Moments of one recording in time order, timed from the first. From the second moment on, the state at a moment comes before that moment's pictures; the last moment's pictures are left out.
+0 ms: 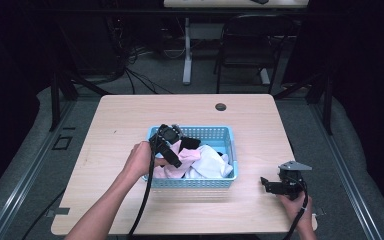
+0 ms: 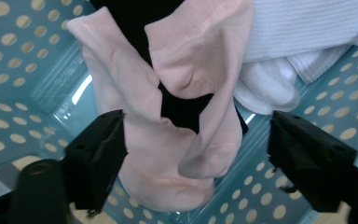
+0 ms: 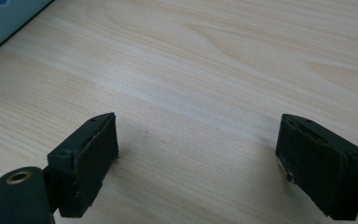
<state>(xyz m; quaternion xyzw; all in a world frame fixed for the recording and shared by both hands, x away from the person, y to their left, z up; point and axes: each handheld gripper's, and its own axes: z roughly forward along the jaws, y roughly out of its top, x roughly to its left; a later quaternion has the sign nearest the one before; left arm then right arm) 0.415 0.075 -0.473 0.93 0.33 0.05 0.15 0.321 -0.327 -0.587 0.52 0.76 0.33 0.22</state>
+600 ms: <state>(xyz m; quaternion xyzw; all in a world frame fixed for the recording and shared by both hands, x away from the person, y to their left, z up) 0.412 0.052 -0.492 0.96 0.28 0.04 0.09 0.321 -0.327 -0.587 0.52 0.76 0.33 0.22</state>
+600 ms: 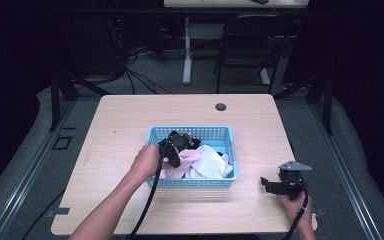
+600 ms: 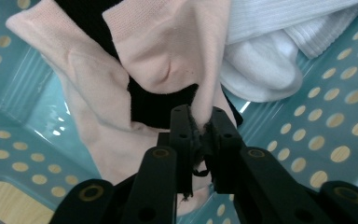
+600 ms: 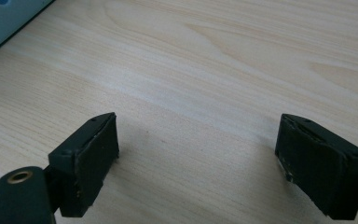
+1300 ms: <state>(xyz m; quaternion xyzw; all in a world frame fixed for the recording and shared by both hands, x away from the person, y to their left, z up) 0.411 0.068 -0.454 0.95 0.28 0.04 0.11 0.321 -0.327 -0.587 0.52 0.76 0.33 0.22</state>
